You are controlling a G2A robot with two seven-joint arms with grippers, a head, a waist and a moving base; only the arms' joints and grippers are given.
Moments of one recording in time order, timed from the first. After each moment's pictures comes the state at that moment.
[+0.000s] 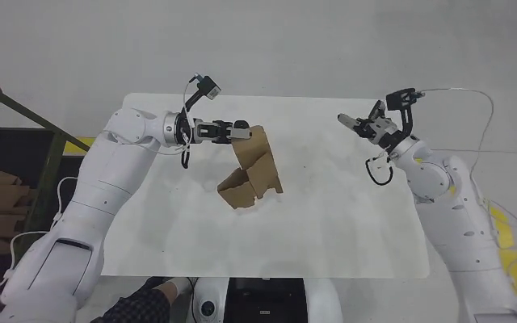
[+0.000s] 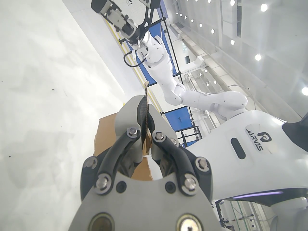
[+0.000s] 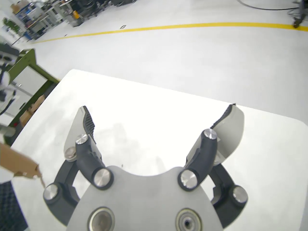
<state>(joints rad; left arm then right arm) 0.74 -1.03 -1.03 -1.20 -0.59 -0.48 -1.34 -1.07 -1.05 1.29 -1.44 -0.62 -0.48 0.37</state>
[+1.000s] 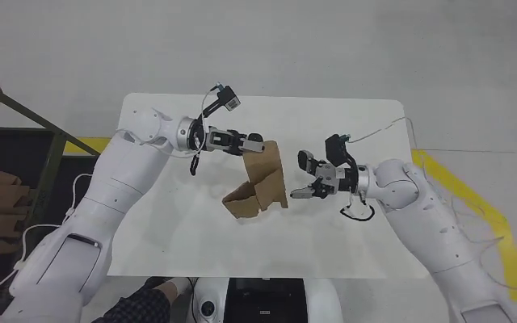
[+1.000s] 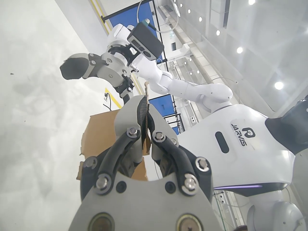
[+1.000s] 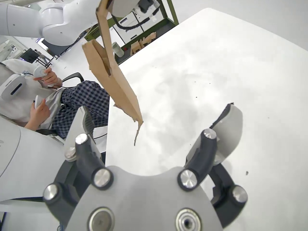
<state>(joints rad) 0.71 -1.07 -0.94 -1.18 -0.67 -0.40 -1.42 -1.01 -1.07 1.00 -1.39 -0.30 -1.01 0.65</state>
